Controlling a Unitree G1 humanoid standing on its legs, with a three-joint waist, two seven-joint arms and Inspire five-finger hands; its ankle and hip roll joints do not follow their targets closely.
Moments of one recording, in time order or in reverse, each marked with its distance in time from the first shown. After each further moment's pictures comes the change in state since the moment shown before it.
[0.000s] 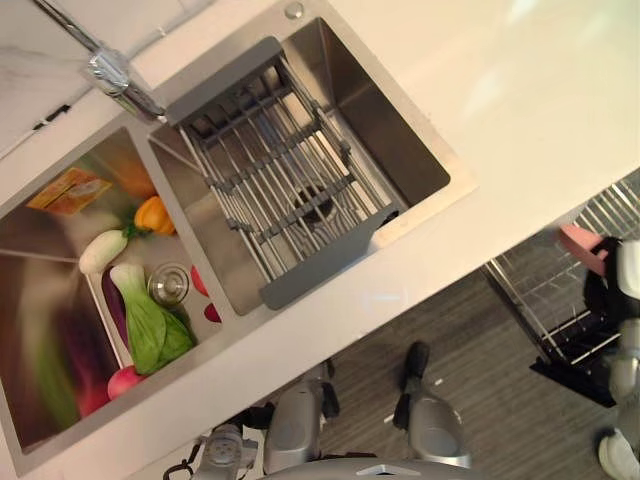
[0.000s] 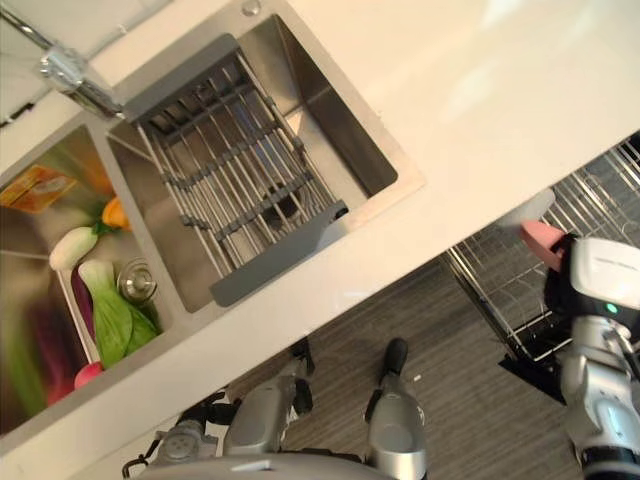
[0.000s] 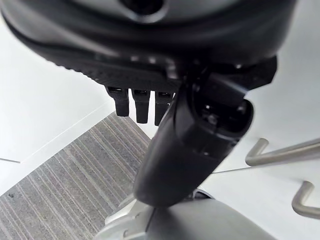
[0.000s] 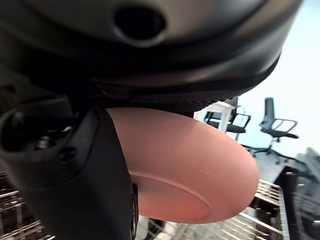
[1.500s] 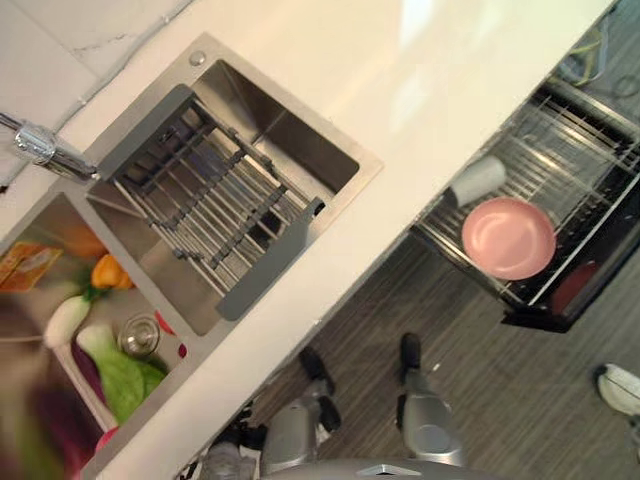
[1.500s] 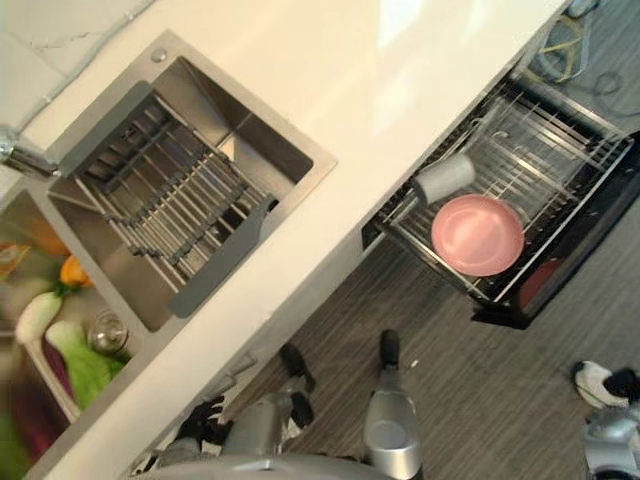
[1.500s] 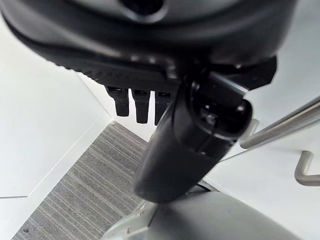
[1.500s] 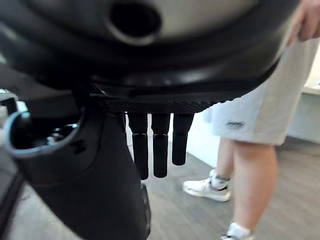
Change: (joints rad) left arm 0.014 -0.012 -0.045 0.034 -0.015 0.069 0.024; right arm 0.049 0.093 -0.200 0.355 0.602 0.038 -0.058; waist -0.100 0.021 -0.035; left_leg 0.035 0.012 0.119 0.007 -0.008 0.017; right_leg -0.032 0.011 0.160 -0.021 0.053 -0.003
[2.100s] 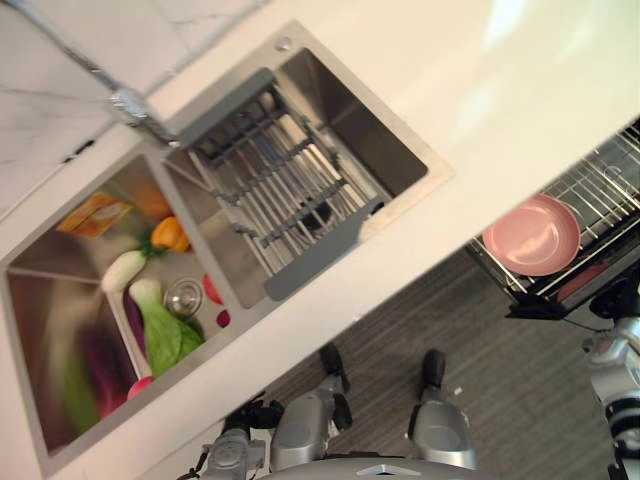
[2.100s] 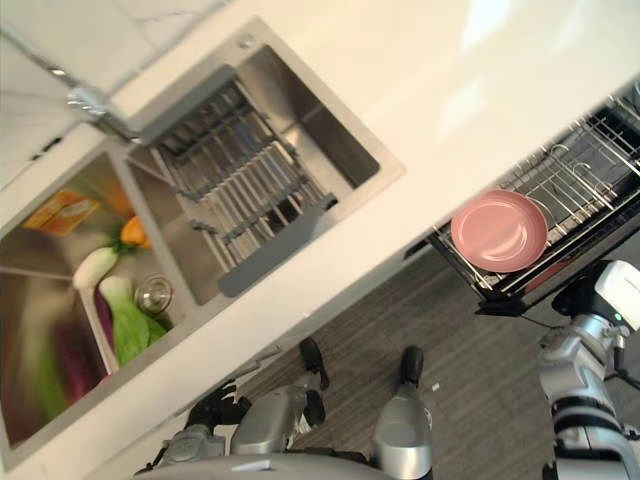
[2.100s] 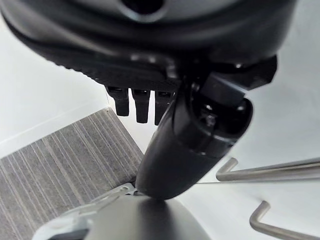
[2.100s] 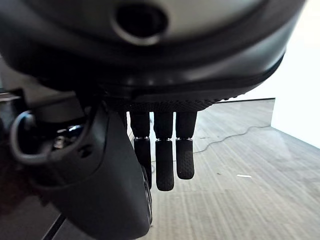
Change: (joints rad) left arm 0.000 -0.019 -0.030 -0.050 -0.149 -0.054 -0.064; right arm -0.306 -0.065 0.273 0.088 -0.132 0.107 0.067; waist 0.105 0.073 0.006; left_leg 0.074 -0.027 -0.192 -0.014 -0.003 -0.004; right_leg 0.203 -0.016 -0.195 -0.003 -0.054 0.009
